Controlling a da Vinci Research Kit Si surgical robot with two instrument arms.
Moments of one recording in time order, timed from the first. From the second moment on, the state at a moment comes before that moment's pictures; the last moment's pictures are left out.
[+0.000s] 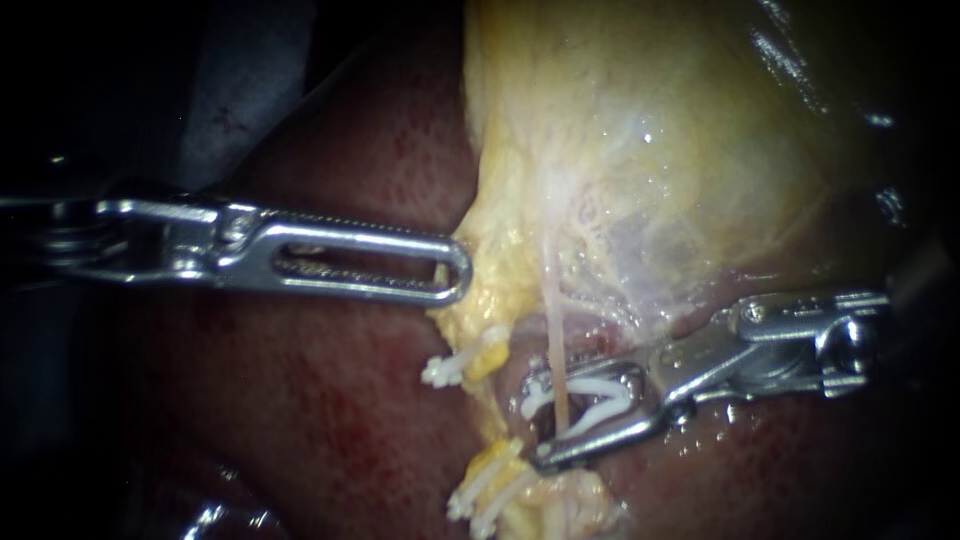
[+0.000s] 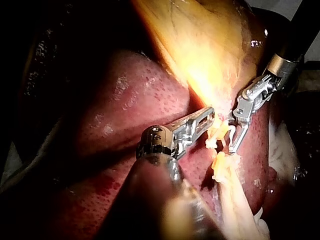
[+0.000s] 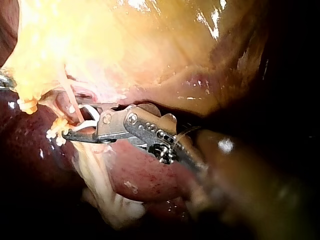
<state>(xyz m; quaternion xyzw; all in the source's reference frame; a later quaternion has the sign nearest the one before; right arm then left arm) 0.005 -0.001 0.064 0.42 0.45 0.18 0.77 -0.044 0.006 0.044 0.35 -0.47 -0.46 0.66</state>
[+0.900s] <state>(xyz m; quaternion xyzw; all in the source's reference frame) 0.005 -0.001 0.064 0.46 0.43 0.18 0.76 -0.044 0.006 0.044 0.35 -0.47 -0.46 0.66</state>
